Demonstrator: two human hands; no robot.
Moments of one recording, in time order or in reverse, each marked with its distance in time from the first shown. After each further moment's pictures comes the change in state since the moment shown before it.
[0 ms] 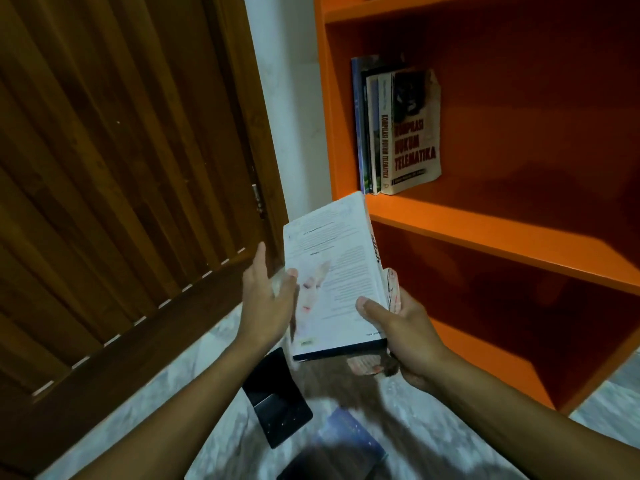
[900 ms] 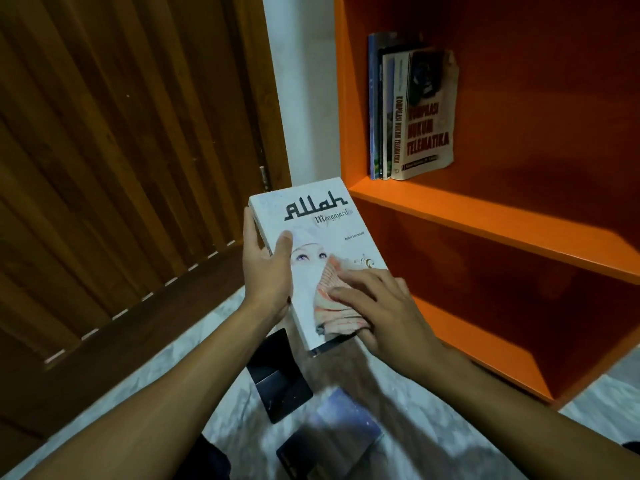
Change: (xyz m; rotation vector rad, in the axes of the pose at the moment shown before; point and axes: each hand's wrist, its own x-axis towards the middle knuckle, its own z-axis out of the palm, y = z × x) left_hand 0.004 0.015 -0.002 -0.718 0.070 -0.046; right_hand 0.002 0.013 -0.001 -1.324 -0.162 -0.910
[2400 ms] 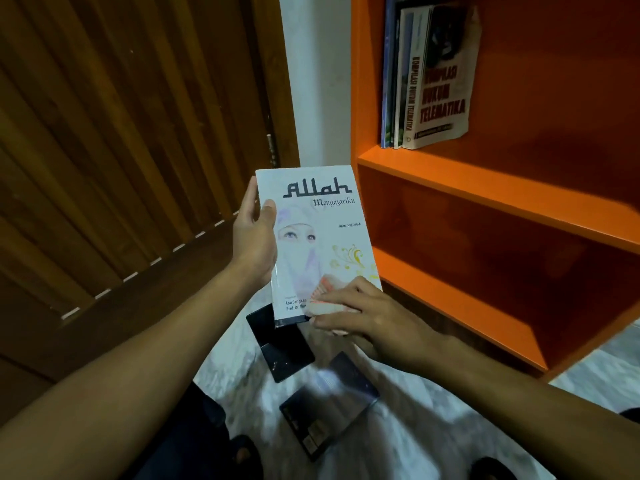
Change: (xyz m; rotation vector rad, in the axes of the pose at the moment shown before) left_hand 0.008 -0.002 -0.029 0.049 -0.014 -0.104; right_hand -0.022 -0.018 0.017 0.247 -0.097 -0.296
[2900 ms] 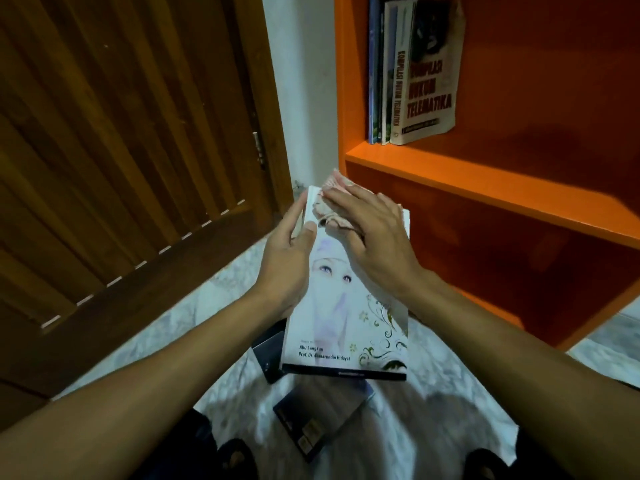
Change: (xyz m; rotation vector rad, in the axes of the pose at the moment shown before) left_hand -0.037 -0.021 0.033 0.042 -0.280 0.076; right_hand 0.060 0.038 -0.035 -0.045 0.367 0.430
